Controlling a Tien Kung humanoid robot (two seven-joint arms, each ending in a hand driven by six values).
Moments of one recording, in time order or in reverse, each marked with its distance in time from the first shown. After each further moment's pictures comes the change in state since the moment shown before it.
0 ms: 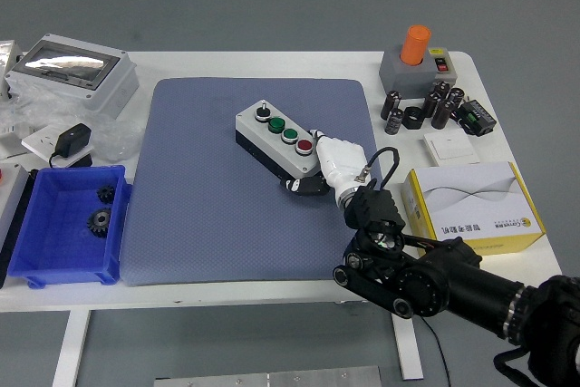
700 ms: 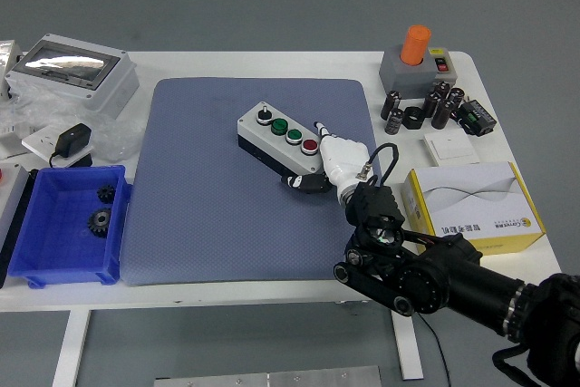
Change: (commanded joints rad) left arm -0.002 0.001 0.010 -0.005 -0.006 -0.007 0.050; right arm 0.005 0.000 0.013 0.005 -0.039 0.036 -0.044
